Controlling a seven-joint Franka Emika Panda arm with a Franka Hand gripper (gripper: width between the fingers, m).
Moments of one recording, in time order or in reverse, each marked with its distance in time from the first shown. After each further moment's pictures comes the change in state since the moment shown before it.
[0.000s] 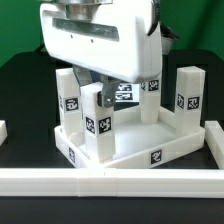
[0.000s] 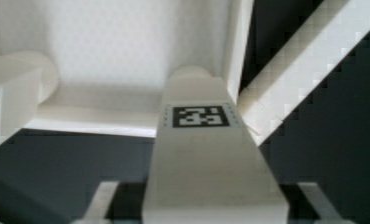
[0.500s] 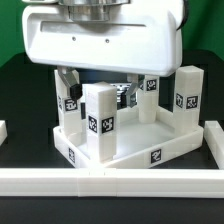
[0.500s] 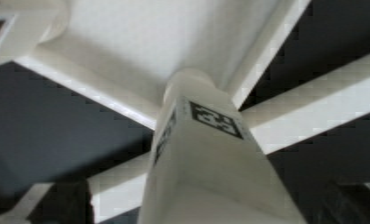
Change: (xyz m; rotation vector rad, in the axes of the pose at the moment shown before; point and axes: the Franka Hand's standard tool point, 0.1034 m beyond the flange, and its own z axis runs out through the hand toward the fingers) arm -0.003 -0.003 0.000 -0.003 0.000 -0.462
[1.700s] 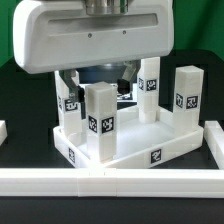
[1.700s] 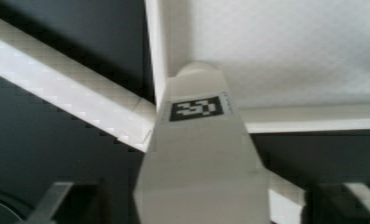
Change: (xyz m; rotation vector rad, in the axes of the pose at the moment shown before) arm -0.001 -0.002 -0.006 -0.023 0.002 -0.925
